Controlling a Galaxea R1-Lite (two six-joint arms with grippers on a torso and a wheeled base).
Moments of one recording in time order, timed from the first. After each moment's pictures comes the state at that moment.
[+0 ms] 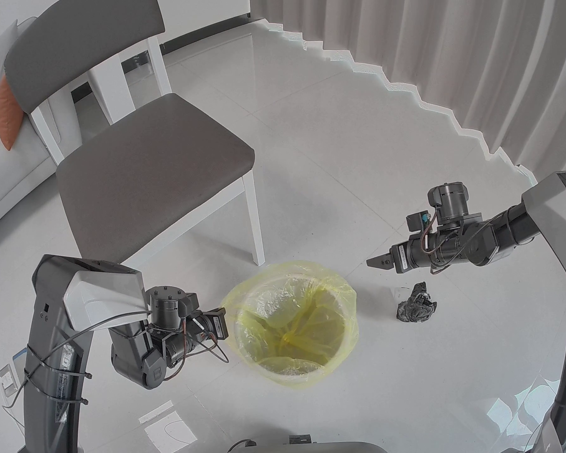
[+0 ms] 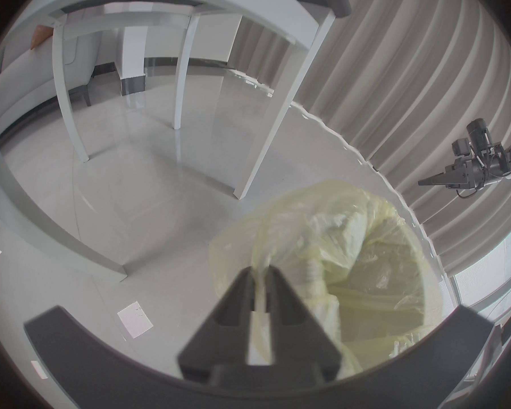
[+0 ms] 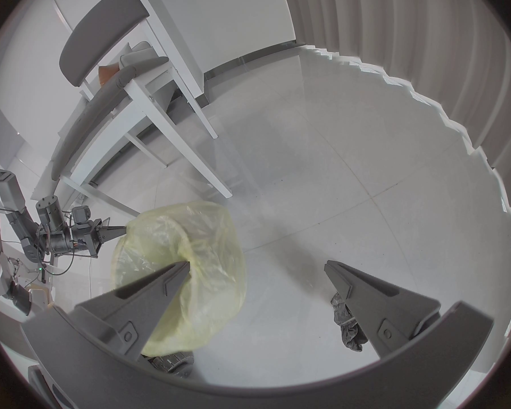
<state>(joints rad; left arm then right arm) -0.32 2.52 -0.74 -1.34 -0.10 -0.28 0.22 2.24 -1.33 -0.22 0.27 -0.06</state>
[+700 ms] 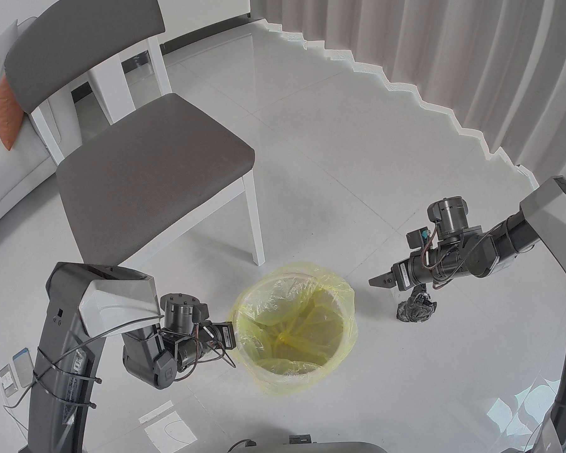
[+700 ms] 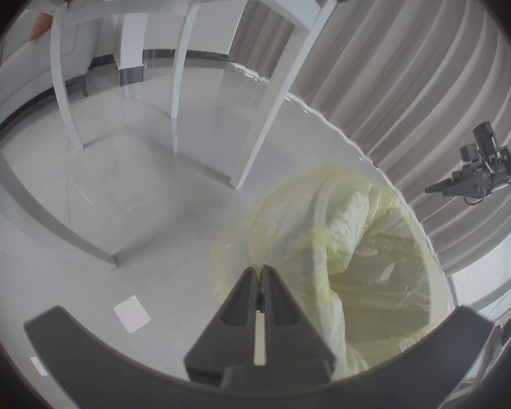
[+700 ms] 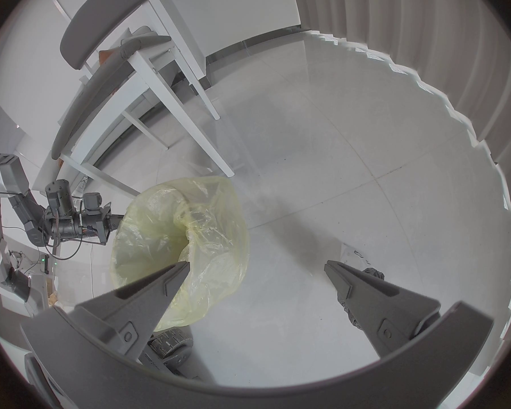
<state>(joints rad) -0.34 2.58 -0.82 -1.21 -0.09 -0.29 0.22 2.24 -1.24 -0.22 0.27 -0.10</state>
